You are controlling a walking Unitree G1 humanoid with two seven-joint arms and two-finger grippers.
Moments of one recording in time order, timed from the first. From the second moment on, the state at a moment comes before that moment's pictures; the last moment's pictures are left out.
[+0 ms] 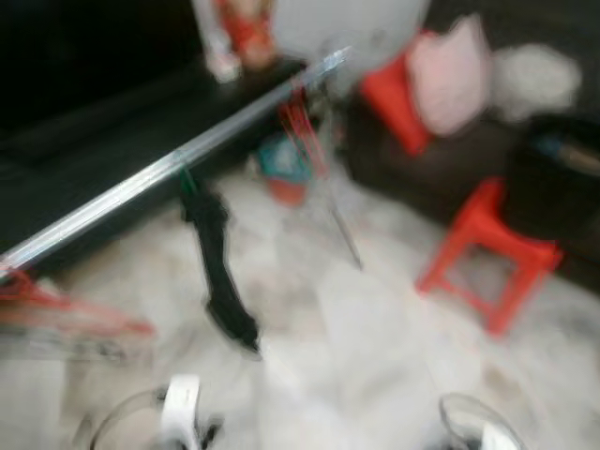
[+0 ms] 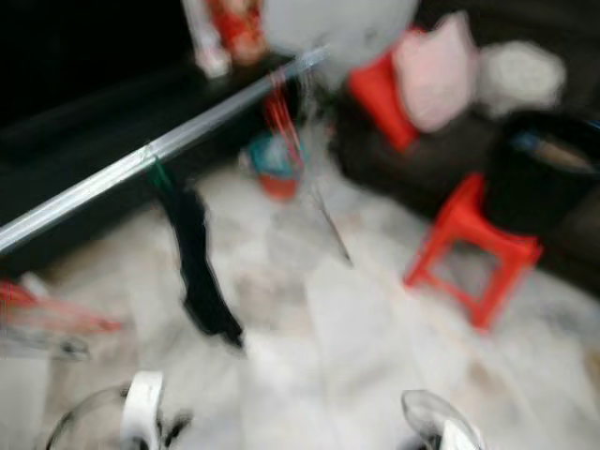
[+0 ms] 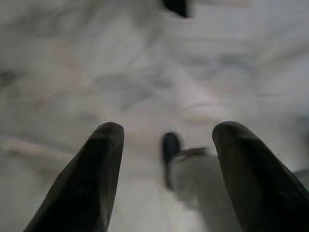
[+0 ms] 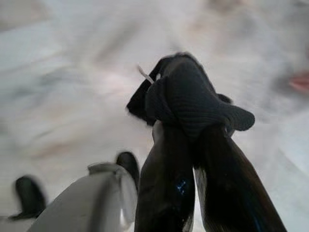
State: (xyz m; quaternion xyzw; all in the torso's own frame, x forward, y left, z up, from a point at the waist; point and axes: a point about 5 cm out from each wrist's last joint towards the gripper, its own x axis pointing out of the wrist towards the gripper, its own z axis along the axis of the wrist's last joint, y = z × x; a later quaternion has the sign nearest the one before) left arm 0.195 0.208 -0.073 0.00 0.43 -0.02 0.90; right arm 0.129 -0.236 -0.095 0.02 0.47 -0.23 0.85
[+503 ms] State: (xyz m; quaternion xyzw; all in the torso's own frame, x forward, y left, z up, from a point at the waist) left arm 0.193 0.202 -0.075 -0.01 0.43 -0.03 0.90; right arm 0.135 -0.238 -0.092 0.02 0.46 -0.24 0.85
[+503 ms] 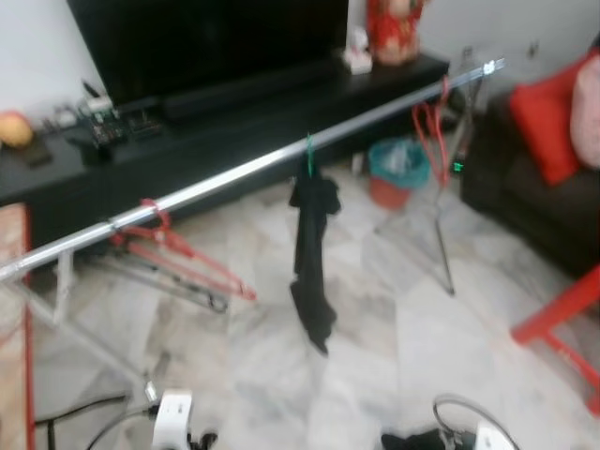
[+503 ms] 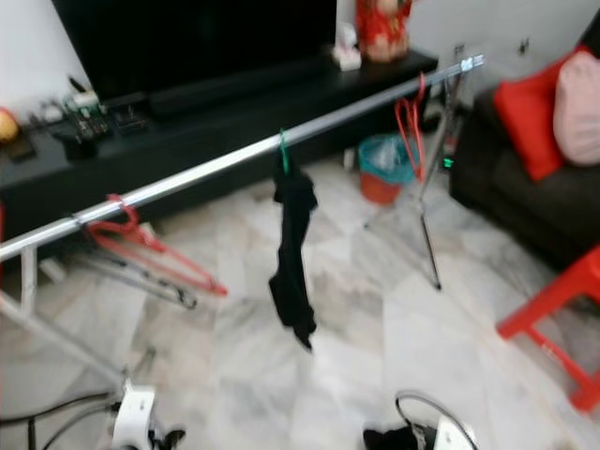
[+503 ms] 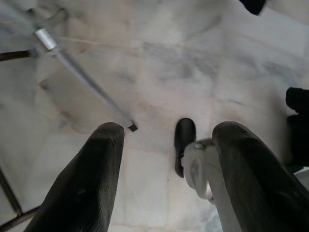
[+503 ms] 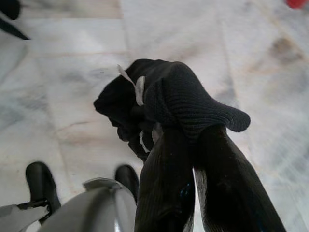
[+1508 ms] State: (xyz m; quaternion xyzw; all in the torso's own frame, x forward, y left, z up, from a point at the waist) left arm 0.278 0.197 0.040 0.04 0.05 -0.07 1.00; right arm 0.135 -0.238 -0.092 0.00 0.46 -0.24 0.86
